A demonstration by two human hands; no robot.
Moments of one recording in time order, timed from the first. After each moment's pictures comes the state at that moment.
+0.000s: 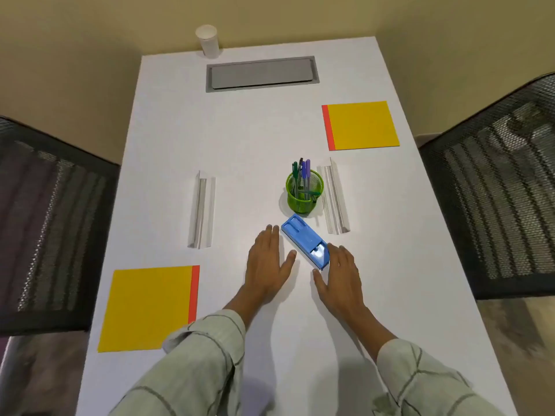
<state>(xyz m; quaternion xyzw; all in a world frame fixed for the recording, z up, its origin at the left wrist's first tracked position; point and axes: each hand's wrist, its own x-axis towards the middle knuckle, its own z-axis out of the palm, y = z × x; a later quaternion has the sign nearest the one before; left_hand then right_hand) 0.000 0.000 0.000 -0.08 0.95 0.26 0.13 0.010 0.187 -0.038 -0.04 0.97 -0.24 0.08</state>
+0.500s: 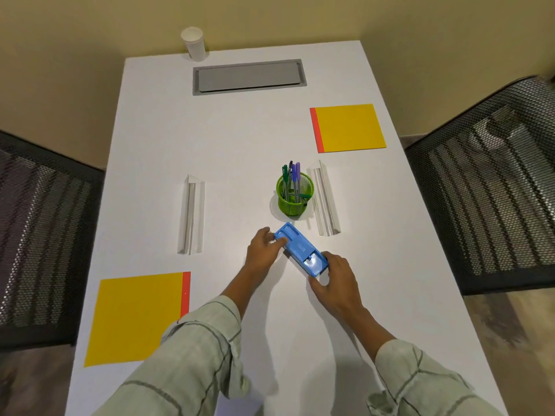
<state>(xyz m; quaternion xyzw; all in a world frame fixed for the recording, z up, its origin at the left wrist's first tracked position) -0.049 0.002 0.001 -0.31 0.72 0.59 0.19 0.008 0.198 -0.027 0.03 0.92 -0.36 0.13</state>
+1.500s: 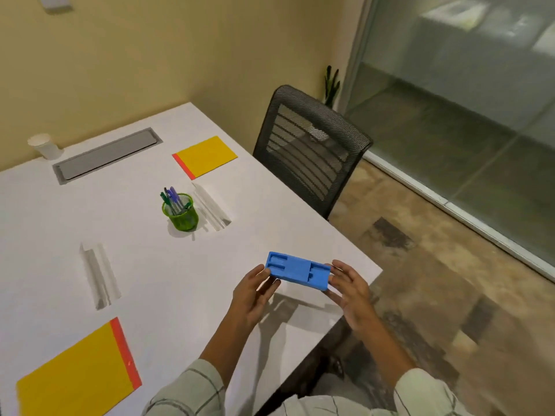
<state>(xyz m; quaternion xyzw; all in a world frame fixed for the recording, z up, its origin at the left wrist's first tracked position) 0.149 0.118 0.073 -0.26 0.37 0.82 0.36 0.268 0.317 0.085 0.34 0.48 -0.80 -0.11</state>
